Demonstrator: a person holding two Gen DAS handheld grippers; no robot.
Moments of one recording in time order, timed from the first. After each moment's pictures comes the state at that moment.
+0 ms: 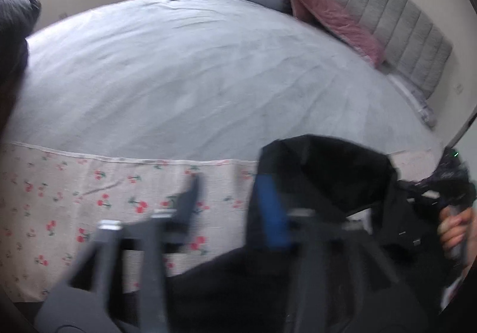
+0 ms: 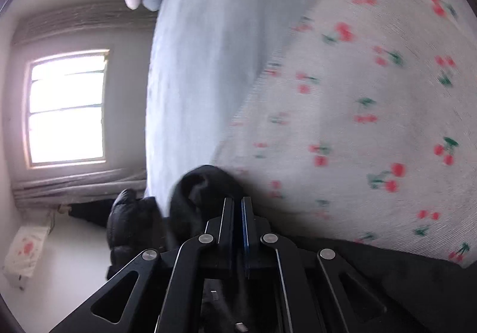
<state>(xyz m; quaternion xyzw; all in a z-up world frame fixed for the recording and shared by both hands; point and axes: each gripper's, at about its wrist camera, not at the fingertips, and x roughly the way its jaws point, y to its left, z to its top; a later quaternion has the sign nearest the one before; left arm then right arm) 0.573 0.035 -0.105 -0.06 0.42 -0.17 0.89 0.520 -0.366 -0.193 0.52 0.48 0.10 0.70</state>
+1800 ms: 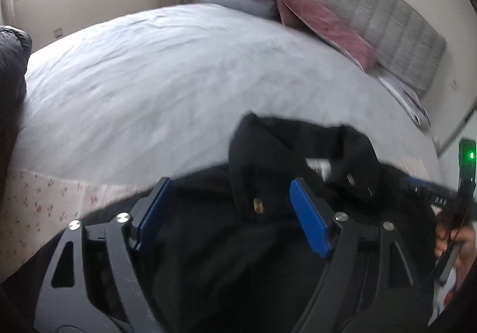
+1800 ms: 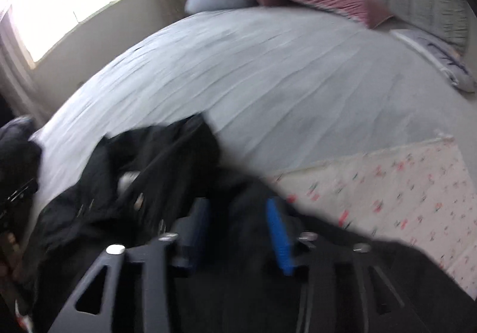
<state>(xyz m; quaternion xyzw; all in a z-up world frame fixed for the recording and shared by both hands) 0.568 0.002 -0.079 -0.02 0.42 -0.17 0.89 0.506 -0.364 -0.088 0.10 0.46 -0.01 0.88</state>
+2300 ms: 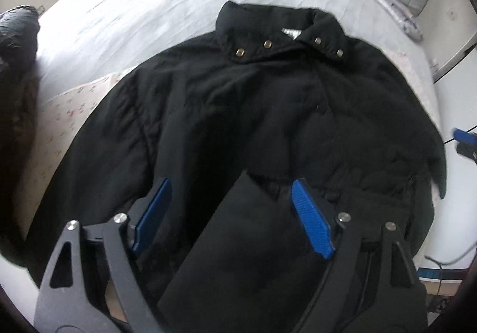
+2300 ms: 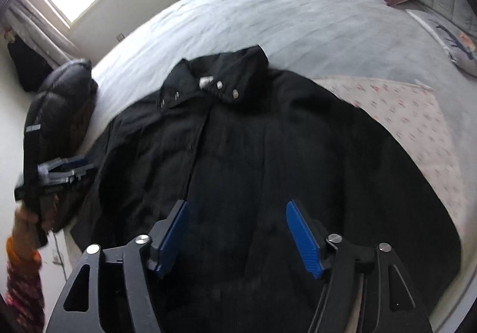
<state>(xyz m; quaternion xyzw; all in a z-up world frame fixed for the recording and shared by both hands) 0.439 0.009 -0.060 0.08 0.58 -0.16 0.79 0.331 -0.329 -0.003 0.09 0.56 0.05 0.82</state>
